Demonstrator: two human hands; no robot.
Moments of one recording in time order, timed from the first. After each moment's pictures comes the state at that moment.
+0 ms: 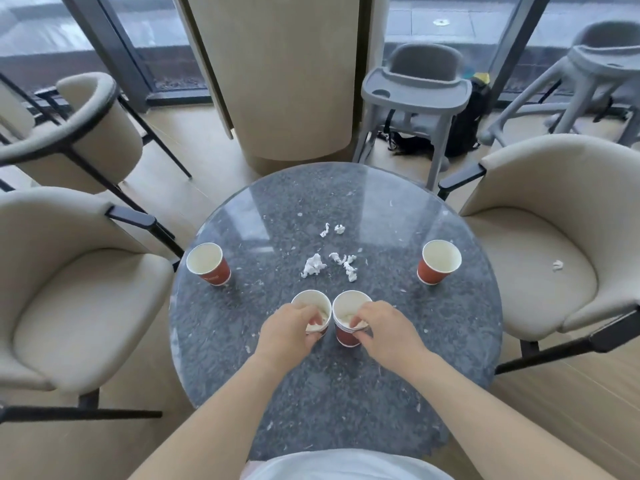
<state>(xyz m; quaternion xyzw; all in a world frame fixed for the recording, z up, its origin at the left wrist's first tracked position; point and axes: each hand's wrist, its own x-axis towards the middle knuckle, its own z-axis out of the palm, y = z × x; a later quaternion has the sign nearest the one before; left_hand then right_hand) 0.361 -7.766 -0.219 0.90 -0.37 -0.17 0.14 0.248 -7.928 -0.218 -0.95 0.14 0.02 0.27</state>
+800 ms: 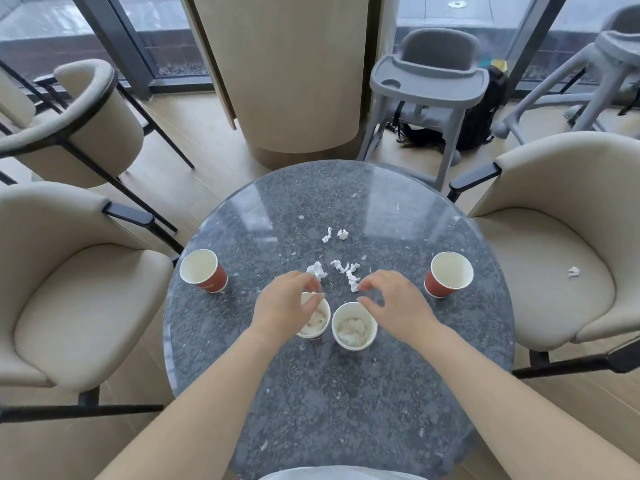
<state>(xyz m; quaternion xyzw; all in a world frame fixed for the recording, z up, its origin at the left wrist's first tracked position) 0.415 -7.805 -0.206 0.90 -0.34 -0.13 0.24 0.298 -7.981 -0.206 -0.93 0.16 -0.03 0.32</state>
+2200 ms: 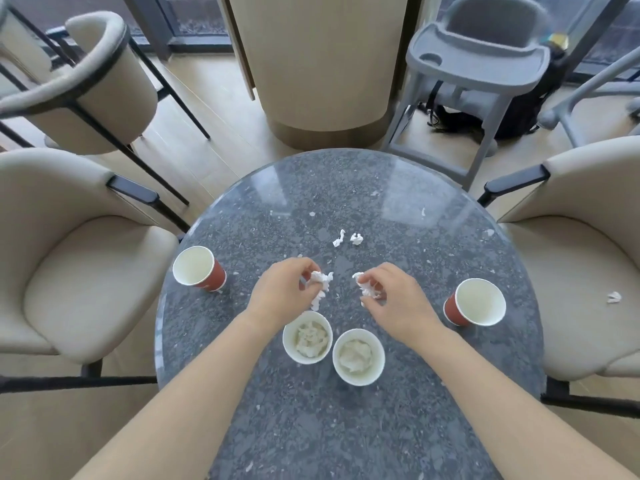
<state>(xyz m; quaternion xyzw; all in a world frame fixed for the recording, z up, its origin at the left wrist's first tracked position) 0.469 -7.835 -0.215 0.91 -0.26 -0.20 0.25 0.354 -8.010 -0.230 -0.91 0.13 -0.02 0.40</state>
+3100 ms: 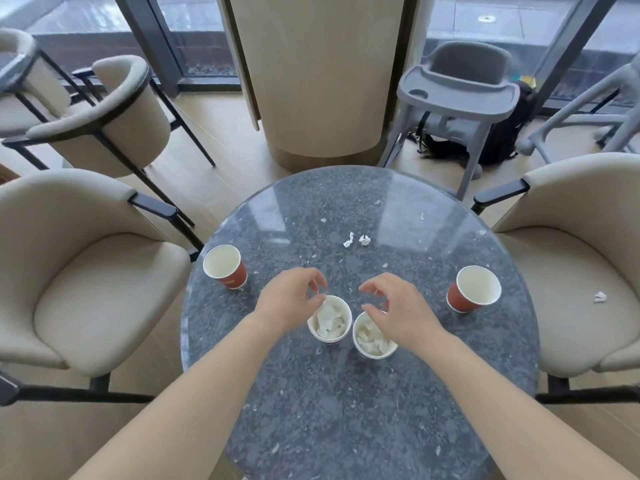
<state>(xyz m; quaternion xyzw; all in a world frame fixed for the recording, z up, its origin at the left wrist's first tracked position) 0.439 -7.787 -0.186 0.90 -0.32 -0.20 0.22 0.319 -7.960 -0.207 -0.92 0.12 -0.04 0.36</state>
